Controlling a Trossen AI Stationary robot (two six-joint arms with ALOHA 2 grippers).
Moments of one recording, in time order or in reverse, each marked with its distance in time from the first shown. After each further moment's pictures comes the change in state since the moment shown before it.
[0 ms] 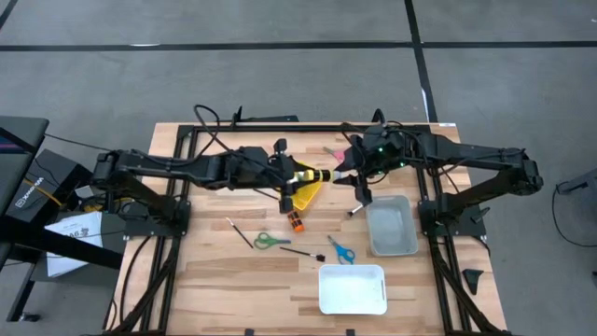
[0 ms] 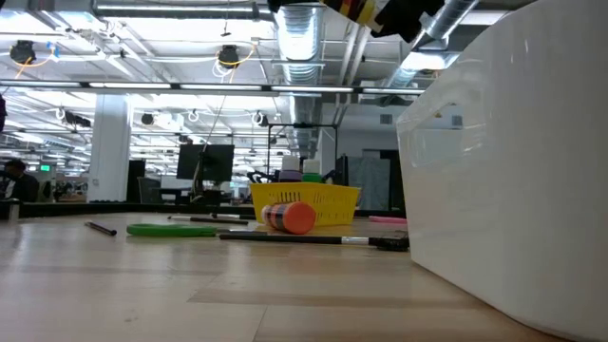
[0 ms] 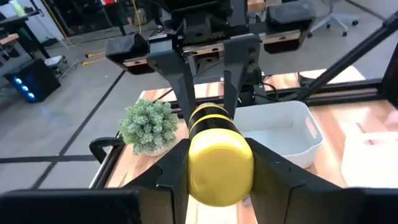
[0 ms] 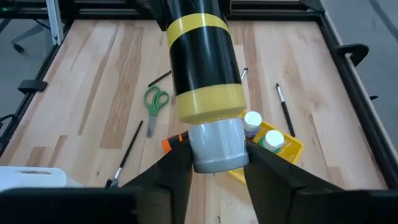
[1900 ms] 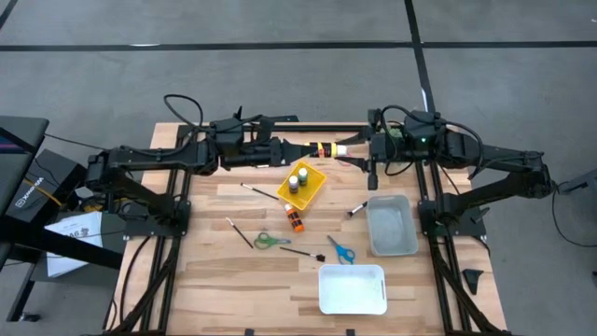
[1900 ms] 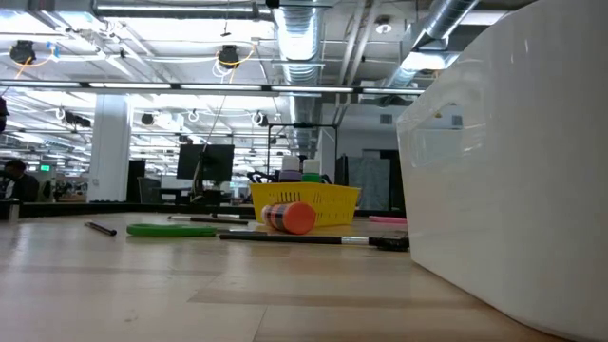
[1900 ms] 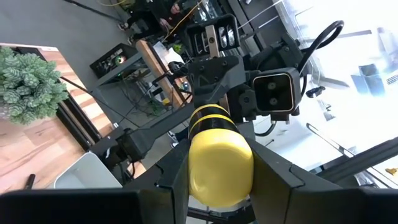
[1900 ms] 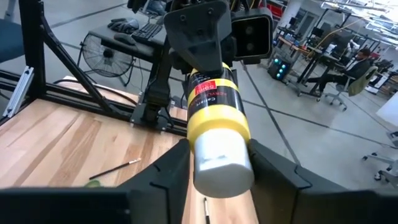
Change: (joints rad) left arm 0.130 -0.066 0.000 0.262 0.202 -1.153; right arm 0.028 -0.140 0.001 0.324 0.114 -0.249
